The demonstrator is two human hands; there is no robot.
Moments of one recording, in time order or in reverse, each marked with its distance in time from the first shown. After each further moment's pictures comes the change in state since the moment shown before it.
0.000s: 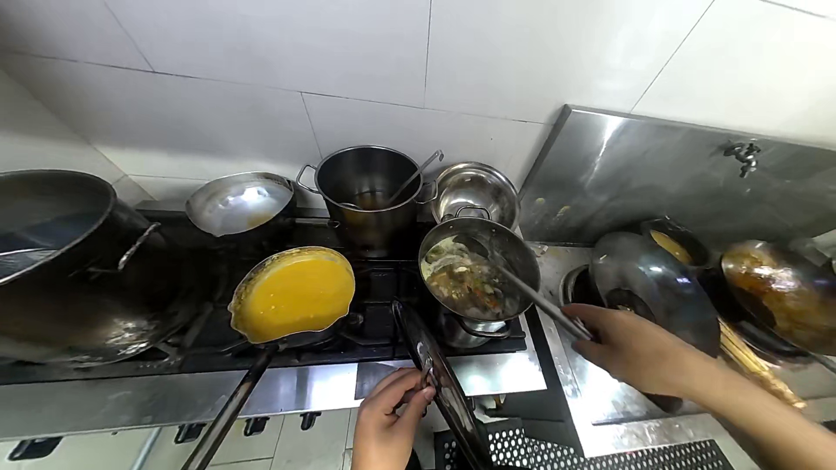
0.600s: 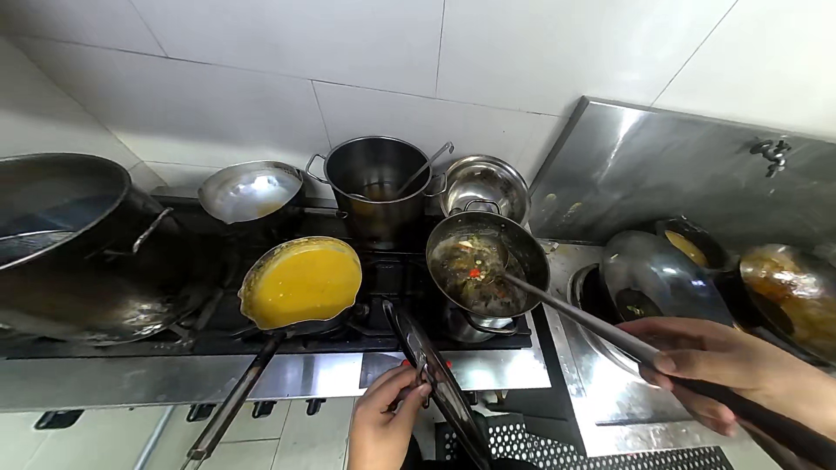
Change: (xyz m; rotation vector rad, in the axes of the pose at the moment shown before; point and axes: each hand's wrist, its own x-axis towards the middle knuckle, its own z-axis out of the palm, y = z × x) left_hand -0.011 -0.005 -0.005 0.021 0.076 -0.034; right_hand -0.039 0.065 -0.014 1.038 -0.250 -0.149
